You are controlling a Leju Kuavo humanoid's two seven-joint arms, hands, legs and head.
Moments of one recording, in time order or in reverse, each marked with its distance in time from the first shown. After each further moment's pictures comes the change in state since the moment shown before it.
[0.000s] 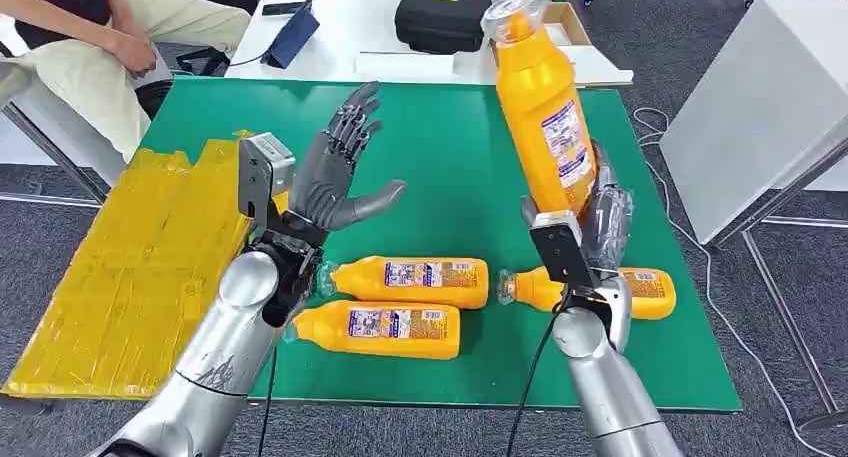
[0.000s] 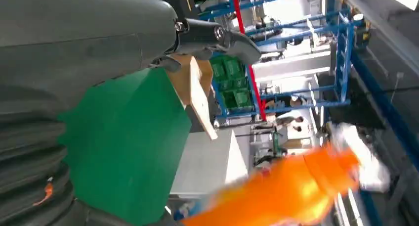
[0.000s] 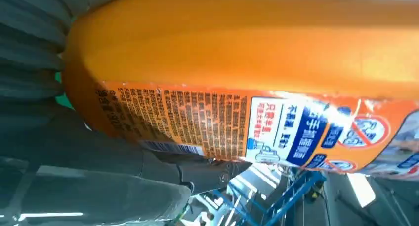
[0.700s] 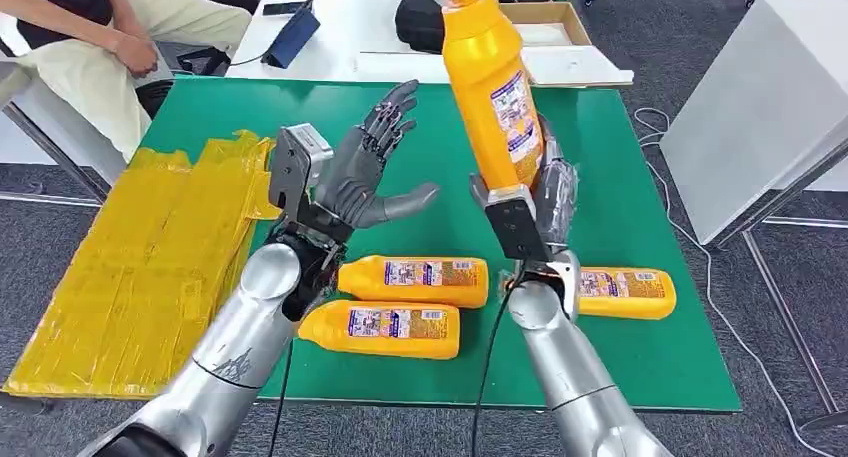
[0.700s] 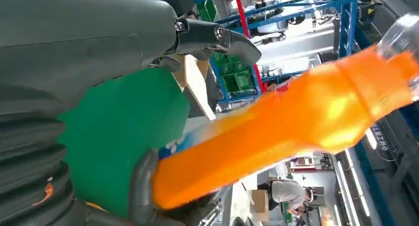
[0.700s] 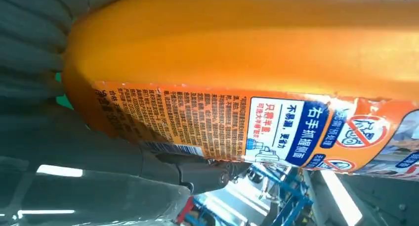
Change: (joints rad) left arm -0.056 -0.029 -0.063 0.049 0.016 -0.006 0.026; right arm -0.139 0.127 0.072 0.164 -0.091 -0.001 -0.077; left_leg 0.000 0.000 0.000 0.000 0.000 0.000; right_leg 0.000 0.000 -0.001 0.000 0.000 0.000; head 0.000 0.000
